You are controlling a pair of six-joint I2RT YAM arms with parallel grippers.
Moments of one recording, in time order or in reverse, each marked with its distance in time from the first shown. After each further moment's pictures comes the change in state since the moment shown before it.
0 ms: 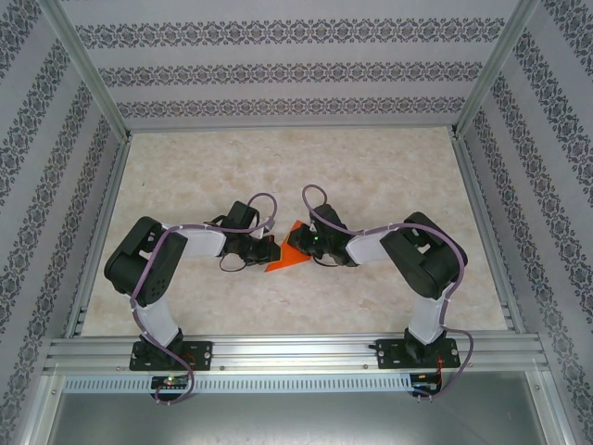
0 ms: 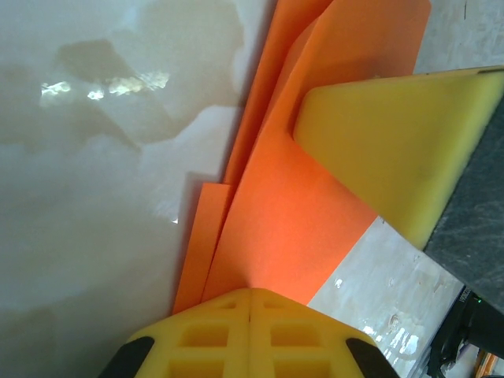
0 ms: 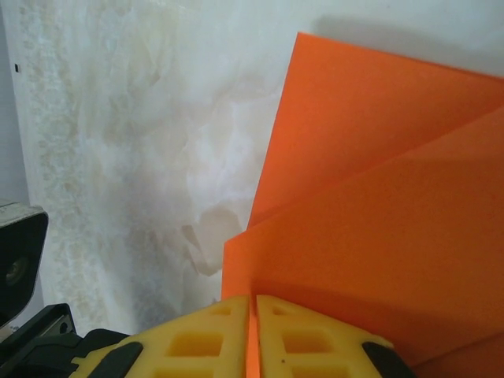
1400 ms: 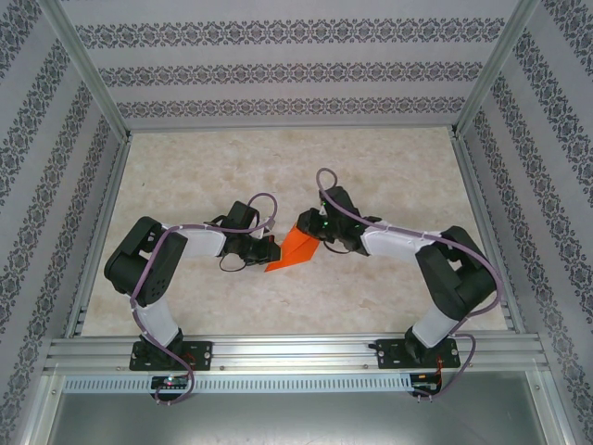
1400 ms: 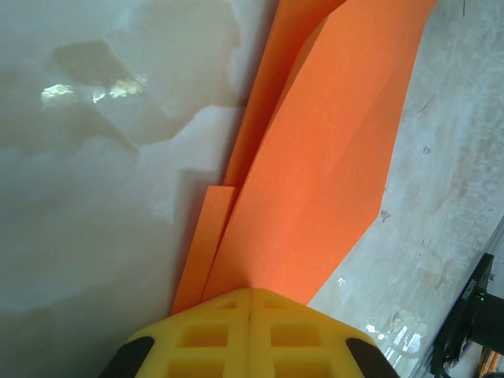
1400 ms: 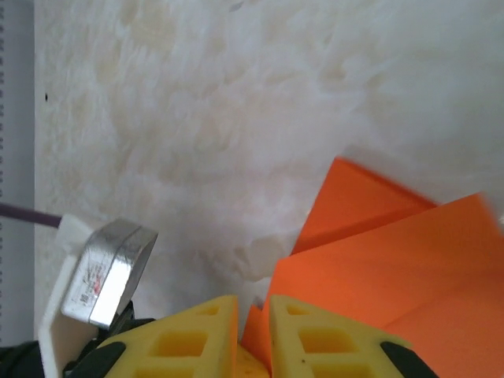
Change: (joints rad) left arm 0.000 0.000 0.000 0.000 0.000 0.012; right arm -0.031 -0.194 0.081 -0.279 0.063 -0.140
